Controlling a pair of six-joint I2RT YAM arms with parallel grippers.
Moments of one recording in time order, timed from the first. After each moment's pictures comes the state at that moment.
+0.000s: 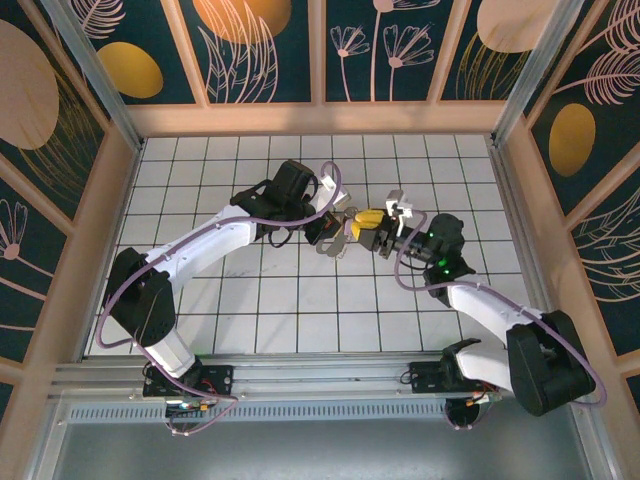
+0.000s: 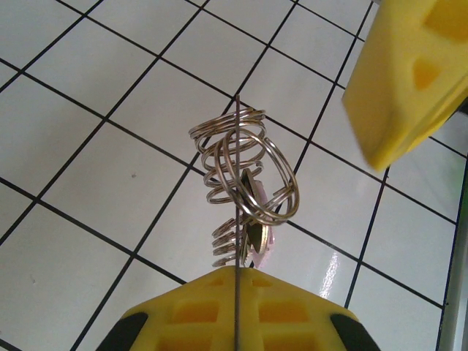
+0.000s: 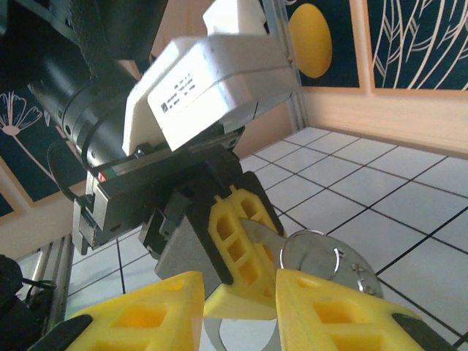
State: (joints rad) left arm -0.70 1.67 1.37 -0.50 0.44 0.11; right arm 0.38 1.18 0.46 0.75 -0.78 0.29
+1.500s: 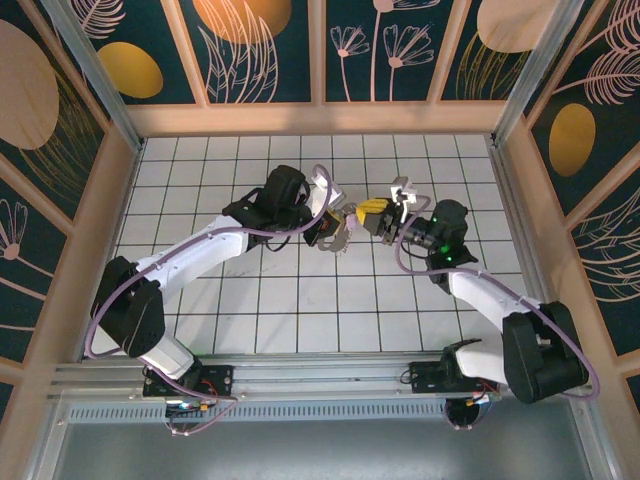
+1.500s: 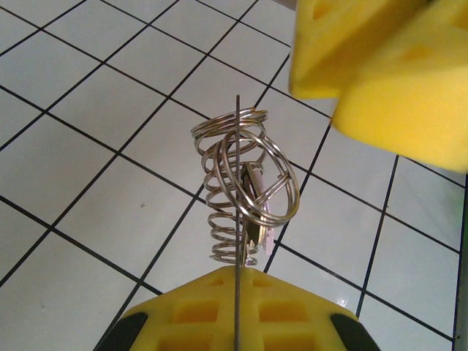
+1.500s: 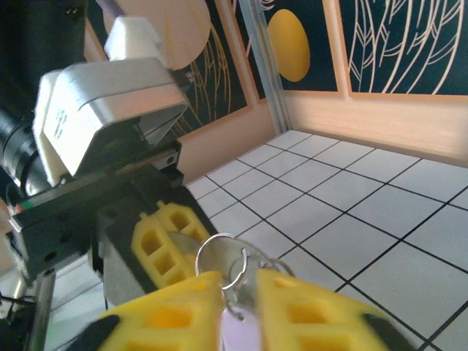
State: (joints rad) left arm -0.70 1.59 1.24 -0.31 0.44 0.07; right arm 0.31 1.22 0.54 0.69 -0.82 0.29
